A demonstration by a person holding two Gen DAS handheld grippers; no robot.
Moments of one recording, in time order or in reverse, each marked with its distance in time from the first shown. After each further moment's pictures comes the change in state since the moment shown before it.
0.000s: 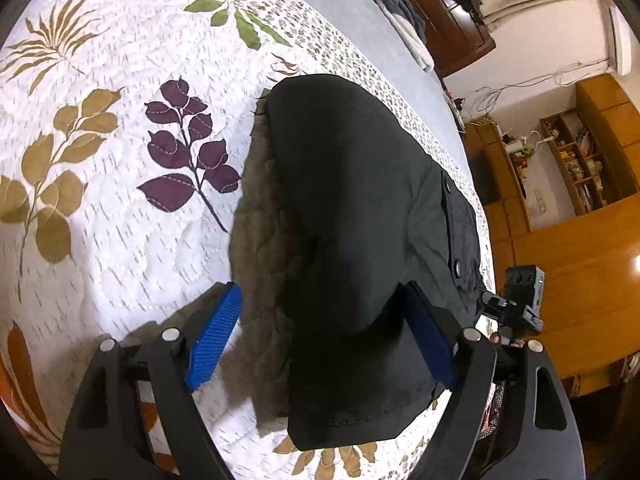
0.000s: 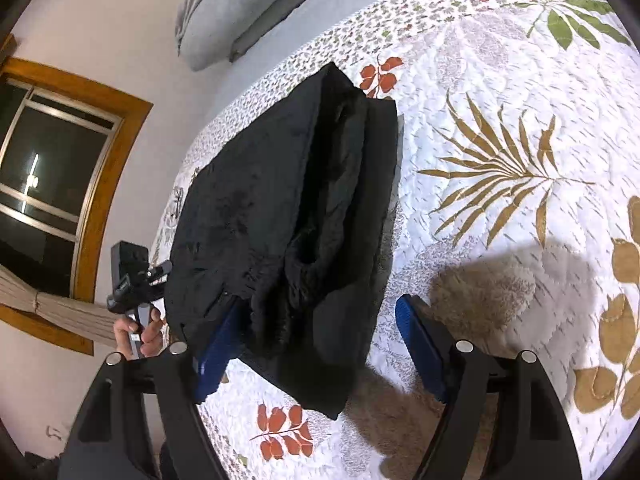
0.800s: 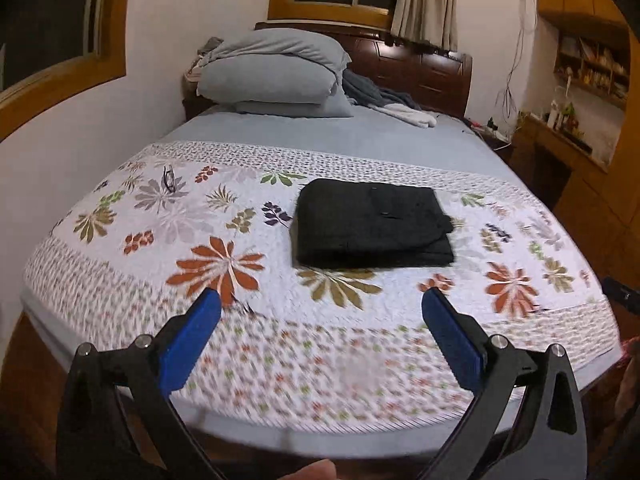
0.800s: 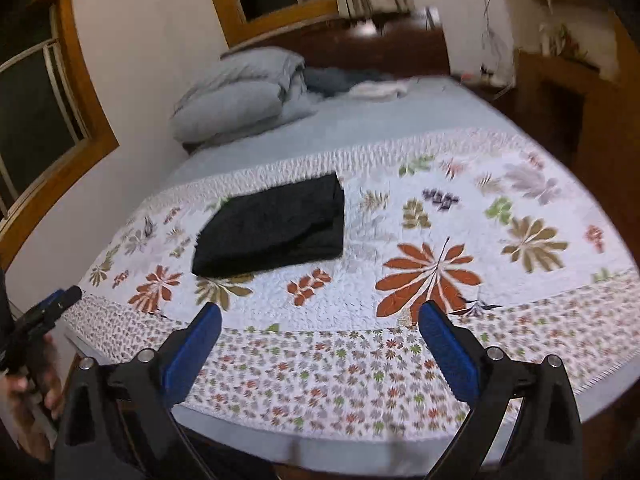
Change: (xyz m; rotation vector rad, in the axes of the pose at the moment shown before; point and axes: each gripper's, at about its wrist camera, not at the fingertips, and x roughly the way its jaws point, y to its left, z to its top) left arm -0.230 -0.240 -0.311 0.402 -0.507 0.570; right arm -0.213 0.205 -0.322 -0.188 -0.560 -0.533
